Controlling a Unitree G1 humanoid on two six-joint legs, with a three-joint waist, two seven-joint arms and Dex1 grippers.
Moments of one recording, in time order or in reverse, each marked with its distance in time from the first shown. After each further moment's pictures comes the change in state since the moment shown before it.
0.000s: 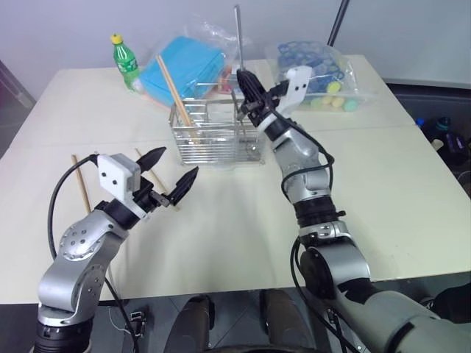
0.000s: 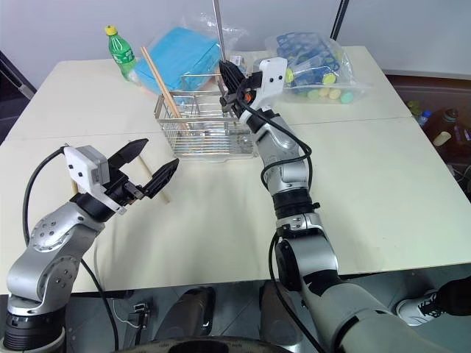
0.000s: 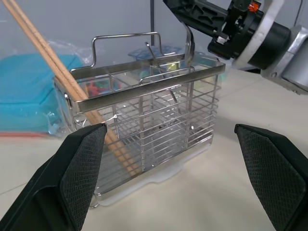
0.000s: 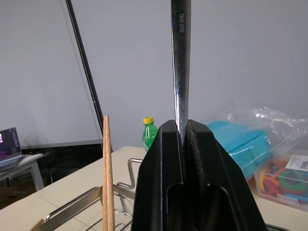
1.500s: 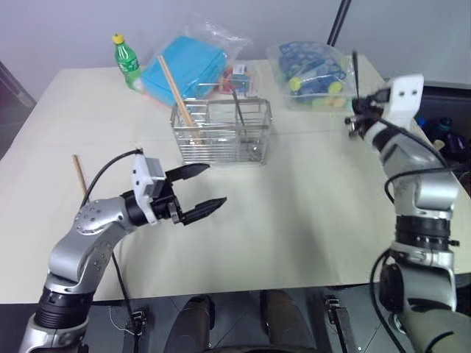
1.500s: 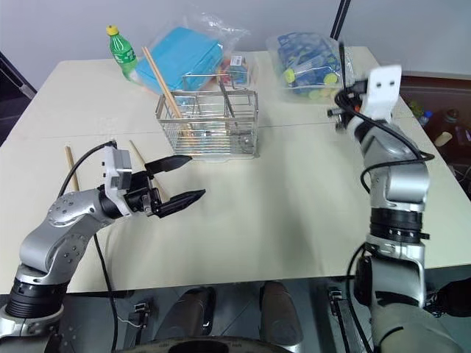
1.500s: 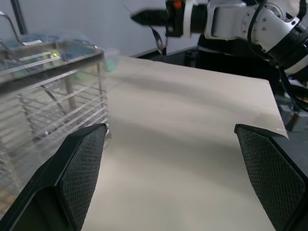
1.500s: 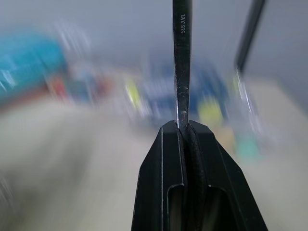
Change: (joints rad) left arm -0.156 0.115 -0.115 0.193 -0.100 -0.019 -0.437; right arm 0.175 -0.472 -0.152 -0.423 -0.087 0.516 -0.218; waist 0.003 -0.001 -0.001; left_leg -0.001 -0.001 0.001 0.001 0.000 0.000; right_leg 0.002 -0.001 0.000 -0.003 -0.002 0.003
